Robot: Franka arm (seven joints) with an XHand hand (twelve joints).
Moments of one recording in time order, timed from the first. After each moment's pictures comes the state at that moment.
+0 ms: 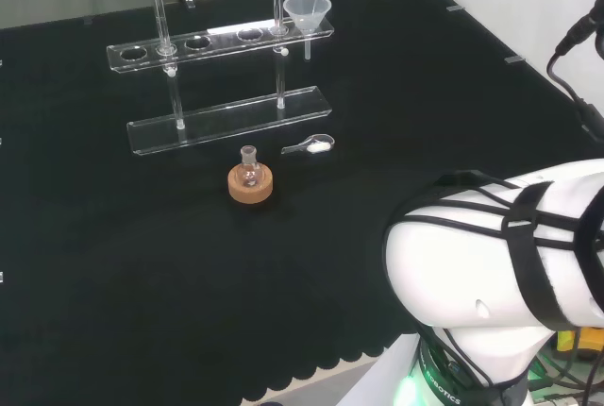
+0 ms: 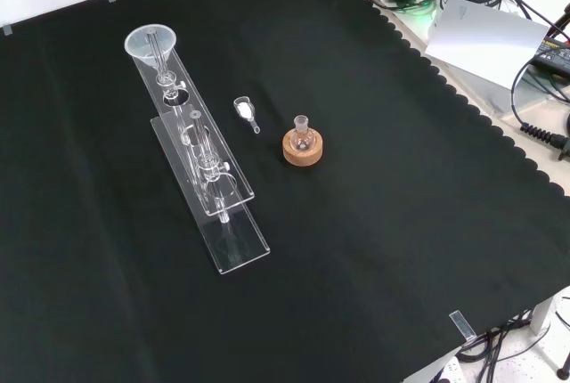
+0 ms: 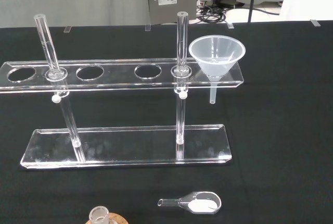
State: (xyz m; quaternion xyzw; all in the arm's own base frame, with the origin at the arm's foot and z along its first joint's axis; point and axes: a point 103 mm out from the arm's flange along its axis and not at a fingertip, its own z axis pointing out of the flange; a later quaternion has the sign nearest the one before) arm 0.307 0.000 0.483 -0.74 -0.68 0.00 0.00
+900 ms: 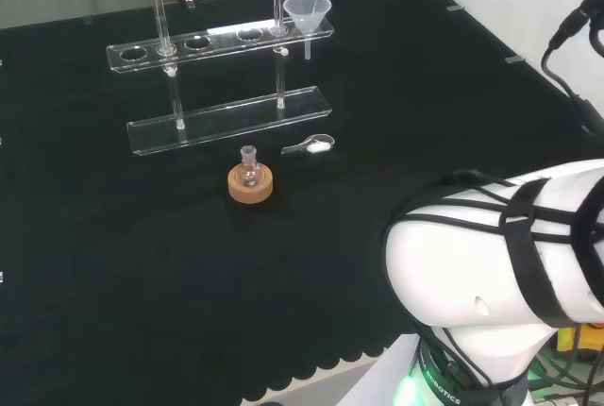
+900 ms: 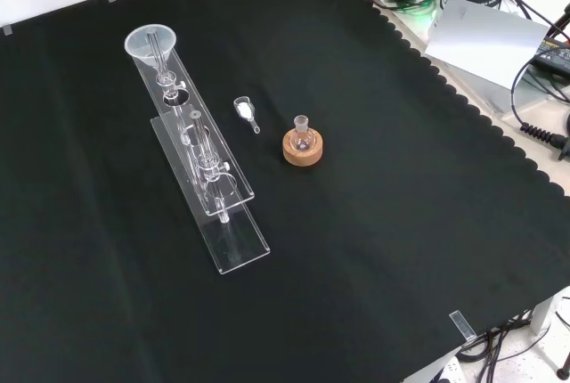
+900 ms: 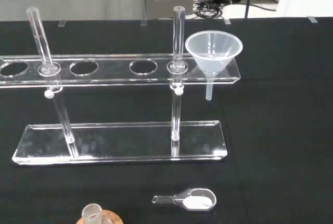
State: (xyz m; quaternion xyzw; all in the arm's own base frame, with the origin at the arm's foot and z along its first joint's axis) arm 0.315 -0.002 0.477 -0.74 -0.67 0.02 0.01
